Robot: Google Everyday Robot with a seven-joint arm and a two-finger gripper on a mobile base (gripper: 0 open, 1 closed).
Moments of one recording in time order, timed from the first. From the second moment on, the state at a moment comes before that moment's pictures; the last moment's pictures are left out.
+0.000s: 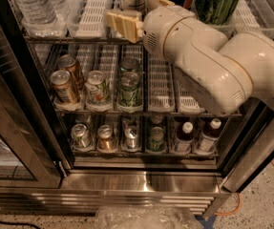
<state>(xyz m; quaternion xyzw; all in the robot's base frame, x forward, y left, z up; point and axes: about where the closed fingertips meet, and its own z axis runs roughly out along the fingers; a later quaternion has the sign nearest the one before) 0.595 -0.004 1.054 -0.23 0.65 0.17 0.70</state>
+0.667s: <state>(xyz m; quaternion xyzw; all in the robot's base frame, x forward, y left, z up) 0.596 -0.003 1.055 -0.23 0.65 0.17 0.70</state>
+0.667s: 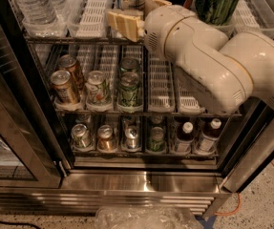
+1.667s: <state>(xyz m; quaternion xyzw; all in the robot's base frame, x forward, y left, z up) 0.594 0.000 1.060 -0.24 0.65 0.17 0.71</state>
